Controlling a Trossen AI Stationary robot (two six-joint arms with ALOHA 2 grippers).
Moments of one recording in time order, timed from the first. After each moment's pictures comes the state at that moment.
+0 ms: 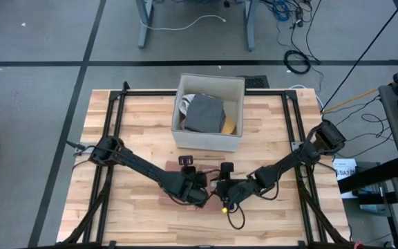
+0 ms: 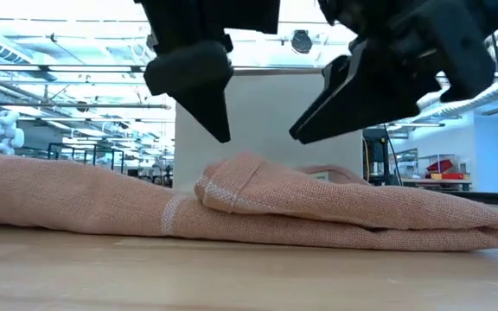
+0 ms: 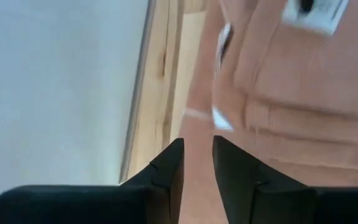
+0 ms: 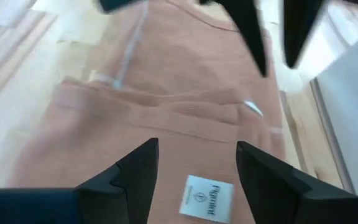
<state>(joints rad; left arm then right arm) -0.41 2.06 1.63 -1.03 -0.62 -0.41 0.49 1.75 0.90 0.12 0.49 0.17</state>
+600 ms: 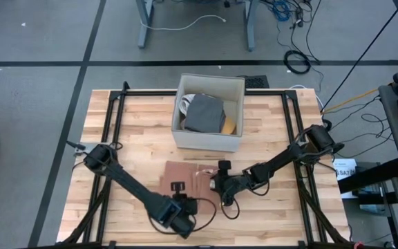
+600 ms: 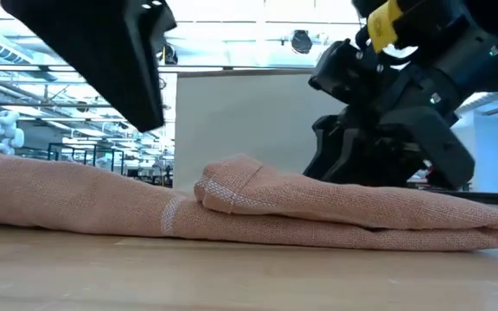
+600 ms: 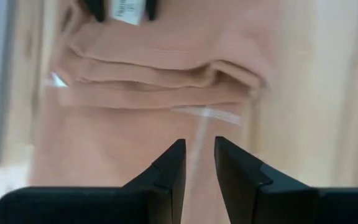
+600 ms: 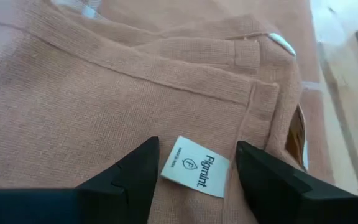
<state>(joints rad) -0.61 2.05 1.64 -0.97 -0.41 -0.59 0.40 1.85 0.80 0.30 0.35 0.13</state>
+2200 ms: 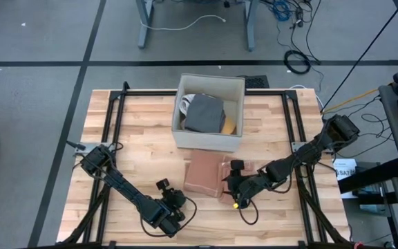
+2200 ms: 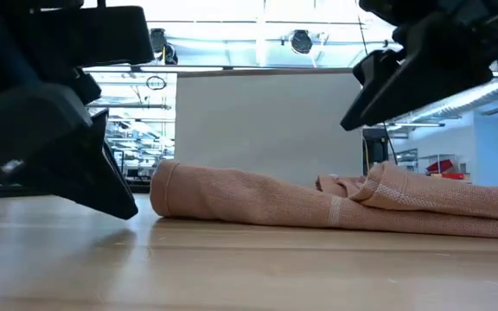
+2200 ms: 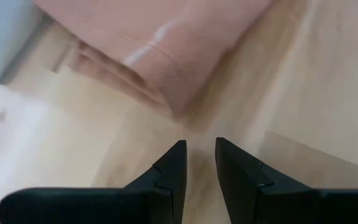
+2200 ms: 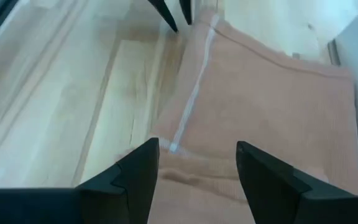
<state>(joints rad) -0.69 2.05 1.29 -0.72 -0.69 -1.04 0.51 1.55 0.80 -0.05 0.37 0.28</state>
